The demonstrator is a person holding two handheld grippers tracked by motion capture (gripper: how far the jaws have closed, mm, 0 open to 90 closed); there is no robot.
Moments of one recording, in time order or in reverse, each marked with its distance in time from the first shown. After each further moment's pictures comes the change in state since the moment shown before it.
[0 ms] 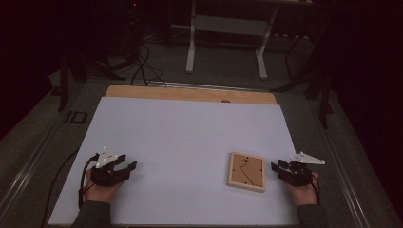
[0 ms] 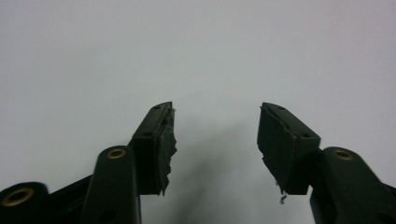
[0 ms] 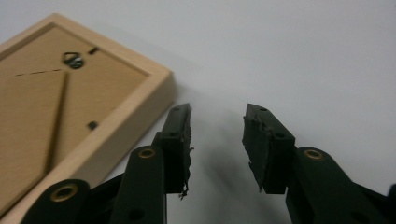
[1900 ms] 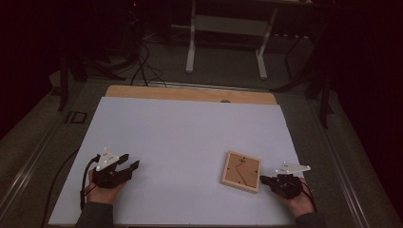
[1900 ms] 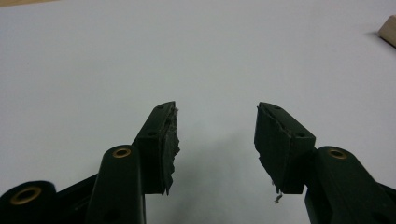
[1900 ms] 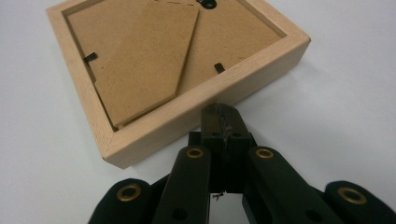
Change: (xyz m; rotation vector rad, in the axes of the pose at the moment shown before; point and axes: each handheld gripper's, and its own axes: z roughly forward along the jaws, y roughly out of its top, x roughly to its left) left arm -0.010 0.003 -0.003 -0.045 -0.013 0.002; right arm 0.045 -0.007 -0.006 0.116 0.240 -0.195
